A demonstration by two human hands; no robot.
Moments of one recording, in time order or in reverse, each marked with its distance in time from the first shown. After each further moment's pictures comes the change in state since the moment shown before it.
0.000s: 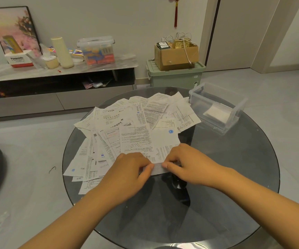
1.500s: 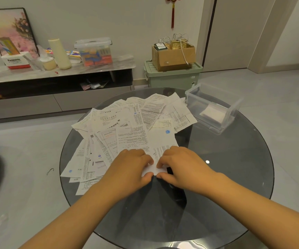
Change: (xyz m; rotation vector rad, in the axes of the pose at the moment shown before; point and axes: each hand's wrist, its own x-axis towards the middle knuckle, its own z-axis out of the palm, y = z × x) left_hand 0.015 0.008 0.001 0.270 0.006 0.133; right_hand -0.004 -0.004 0.010 -0.296 0.115 -0.146
